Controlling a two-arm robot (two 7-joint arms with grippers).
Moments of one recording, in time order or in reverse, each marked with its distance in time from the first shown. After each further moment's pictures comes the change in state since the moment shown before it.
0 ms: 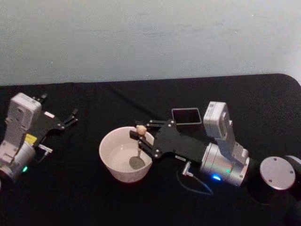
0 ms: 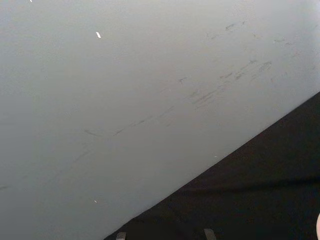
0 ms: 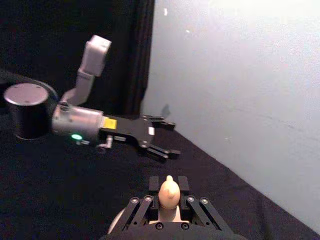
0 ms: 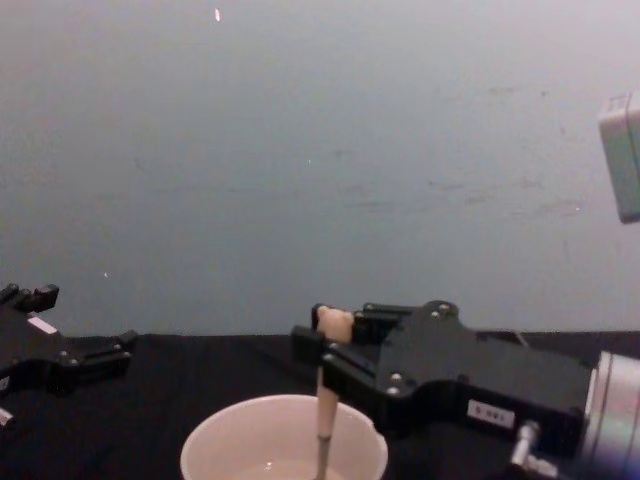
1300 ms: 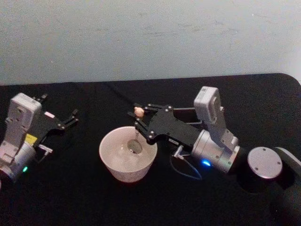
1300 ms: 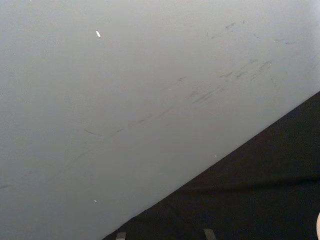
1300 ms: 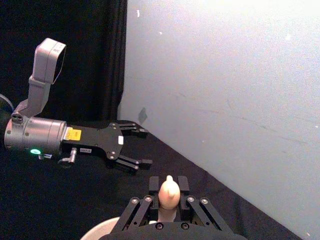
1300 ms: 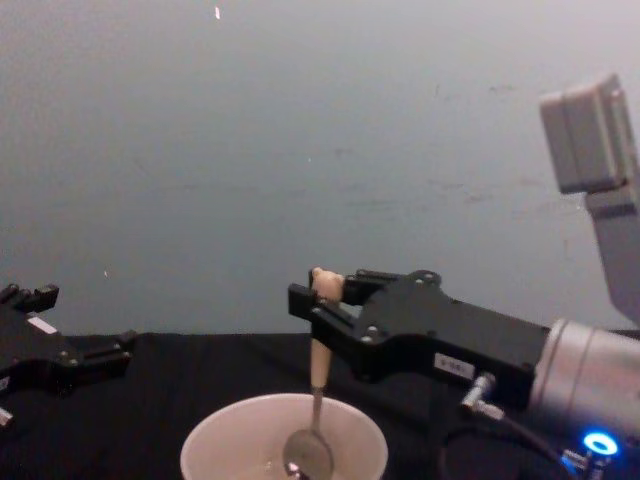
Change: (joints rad) left arm 0.000 0.000 0.000 0.000 0.000 0.000 0.000; right arm 0.059 -0.079 0.011 0.088 -0.029 0.000 -0.077
